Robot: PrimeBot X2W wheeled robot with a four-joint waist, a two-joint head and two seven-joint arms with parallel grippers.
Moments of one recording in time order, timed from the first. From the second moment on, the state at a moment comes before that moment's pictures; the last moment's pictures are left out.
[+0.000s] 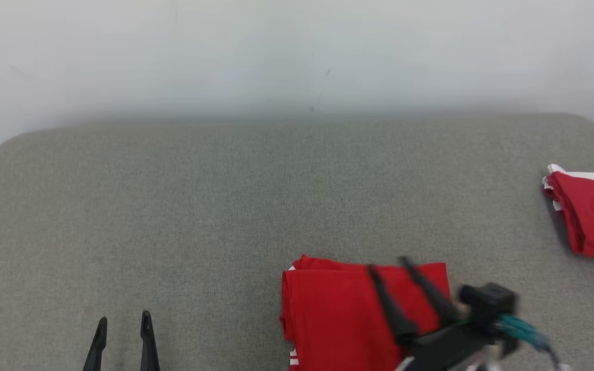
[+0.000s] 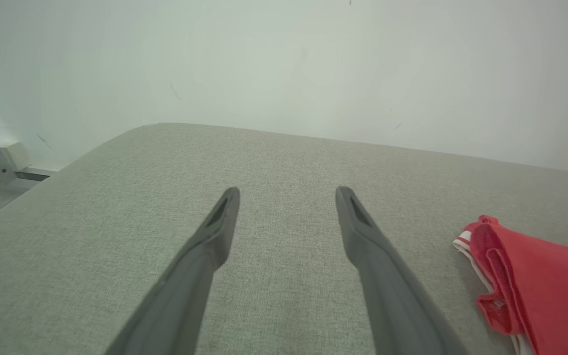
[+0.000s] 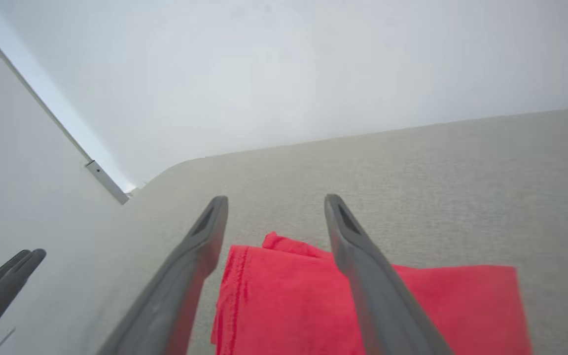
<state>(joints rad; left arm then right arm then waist) 0.09 0.06 0.00 0.11 -0.20 -0.03 -0.26 -0.04 -0.07 0.23 0.00 0.36 0.13 0.07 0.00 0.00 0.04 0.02</state>
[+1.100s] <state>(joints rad) 0.14 0.05 0.04 0.19 -0.14 -0.04 -0.26 0.04 -0.11 -0.08 0.26 0.19 0.13 -0.20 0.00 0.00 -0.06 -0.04</state>
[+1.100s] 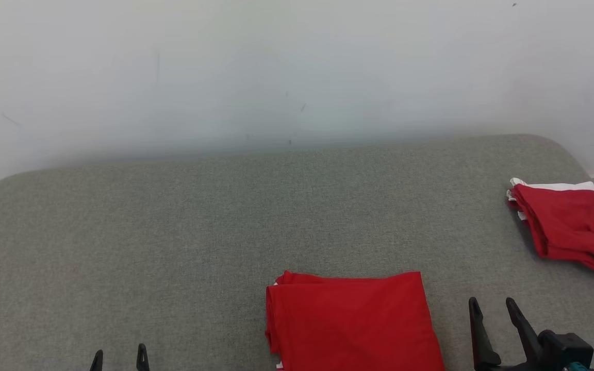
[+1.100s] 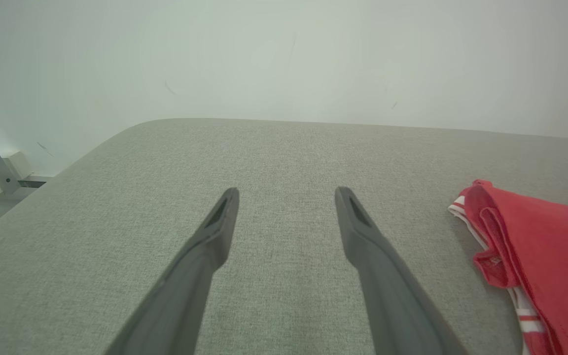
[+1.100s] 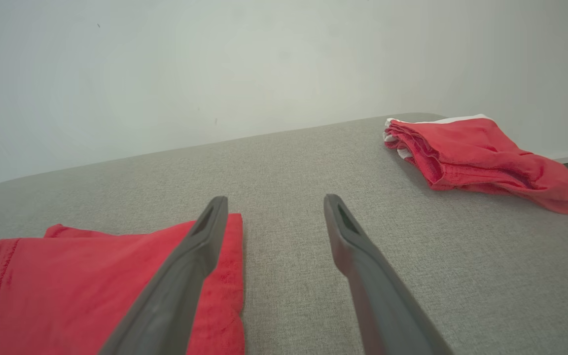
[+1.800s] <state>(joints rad) 0.14 0.05 0.03 0.19 -0.14 -0.04 -0.26 -0.02 -0.11 -0.13 0.06 0.26 0.13 0.68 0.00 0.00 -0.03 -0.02</state>
